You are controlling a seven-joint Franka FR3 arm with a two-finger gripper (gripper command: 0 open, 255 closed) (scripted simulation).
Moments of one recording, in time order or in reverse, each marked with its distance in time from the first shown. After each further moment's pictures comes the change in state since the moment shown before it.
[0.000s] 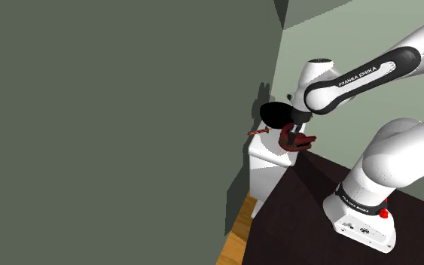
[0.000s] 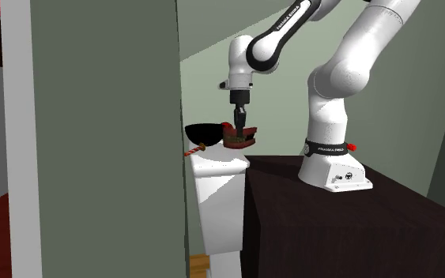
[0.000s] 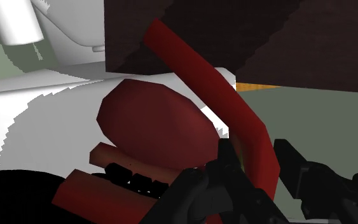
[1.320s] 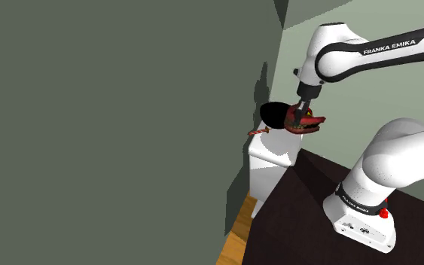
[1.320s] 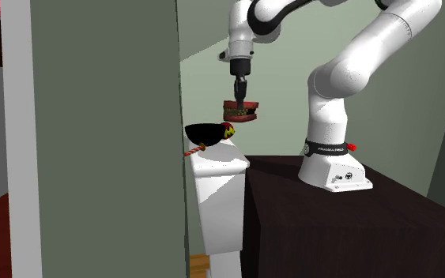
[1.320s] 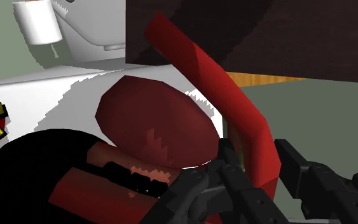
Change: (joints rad) arm 0.002 -0.220 0.062 0.164 0.037 -0.383 0.017
